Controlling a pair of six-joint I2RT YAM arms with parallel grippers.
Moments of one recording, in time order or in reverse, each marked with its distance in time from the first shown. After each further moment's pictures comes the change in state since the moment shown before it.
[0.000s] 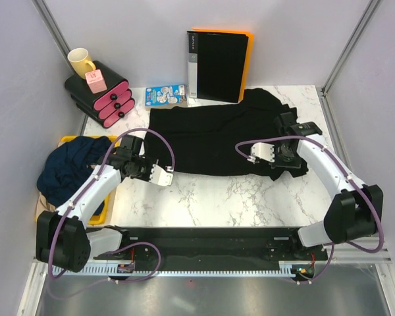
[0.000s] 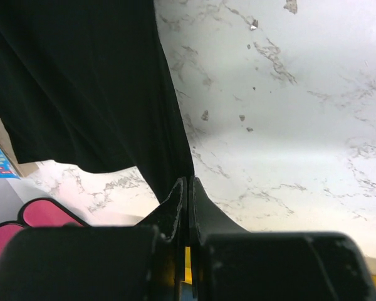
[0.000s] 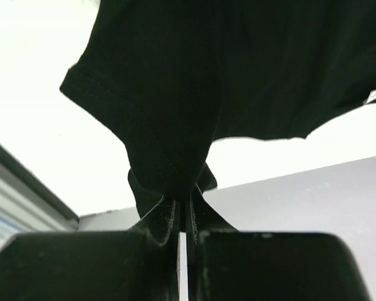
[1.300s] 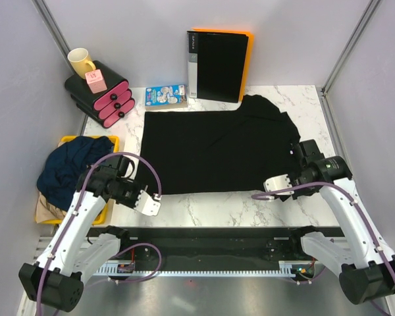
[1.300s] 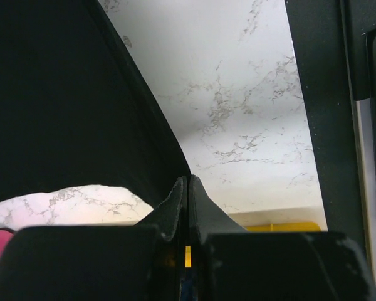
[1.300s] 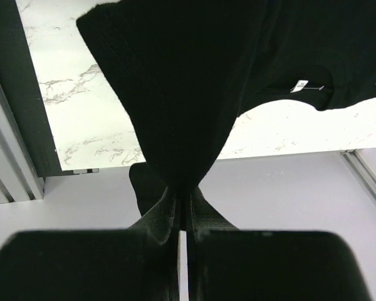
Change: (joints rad) left arm 0.010 -0.324 0.004 -0.539 0.084 0.106; right arm -0.009 -0.481 -0.201 -0.192 0.010 -0.357
